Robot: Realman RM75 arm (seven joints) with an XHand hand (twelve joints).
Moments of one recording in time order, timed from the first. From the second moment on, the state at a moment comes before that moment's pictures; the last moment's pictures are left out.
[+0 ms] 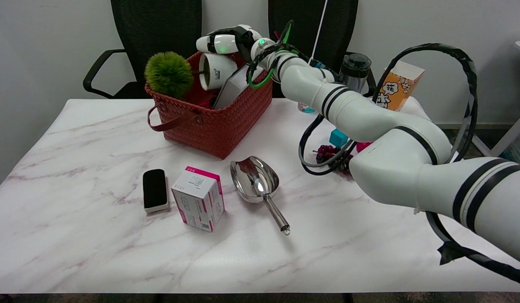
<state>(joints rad) 1.23 -1.53 -1.99 0.30 0.72 -0.01 0.97</state>
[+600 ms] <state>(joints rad) 1.17 -1.48 -1.98 0.42 0.72 -0.01 0.97</state>
